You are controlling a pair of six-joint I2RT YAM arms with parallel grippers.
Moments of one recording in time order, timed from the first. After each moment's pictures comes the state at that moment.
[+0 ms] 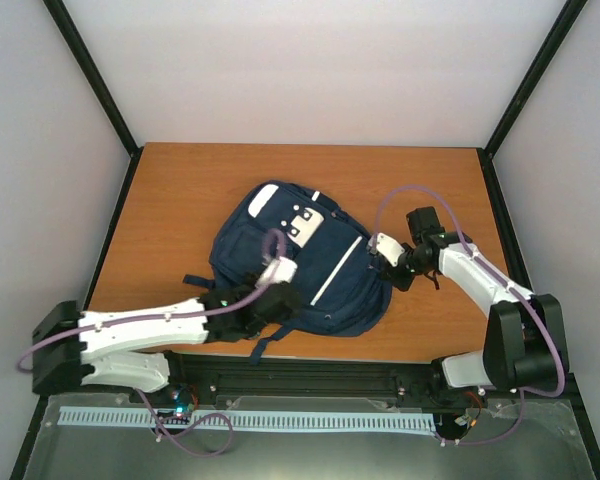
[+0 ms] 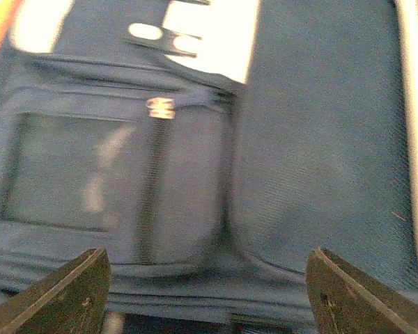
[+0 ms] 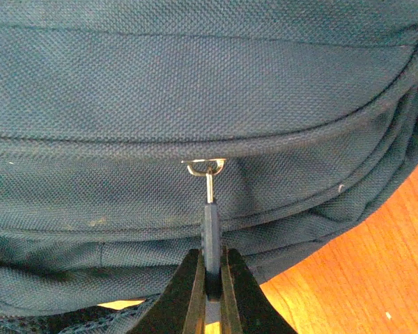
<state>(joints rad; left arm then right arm) -1.24 1.24 0.78 -0.48 -0.69 -0.44 0.20 1.38 0.85 -0.72 -0.40 -0.77</state>
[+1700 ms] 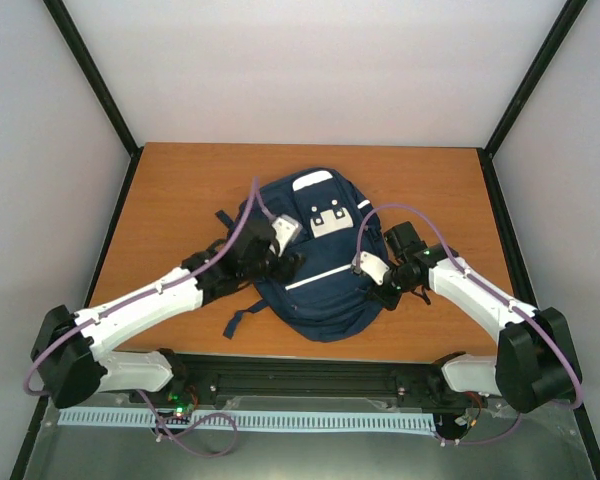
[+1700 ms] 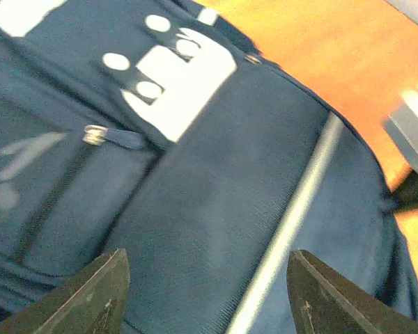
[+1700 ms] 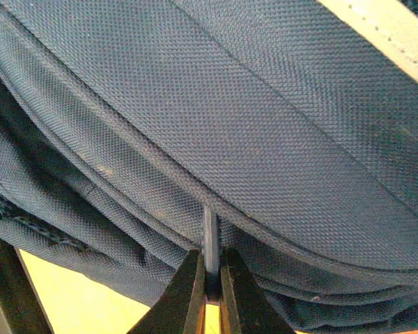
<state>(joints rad) -0.80 1.24 0.93 -0.34 -0.08 -0.26 0.41 1.28 0.78 -0.78 -0.38 -0.60</state>
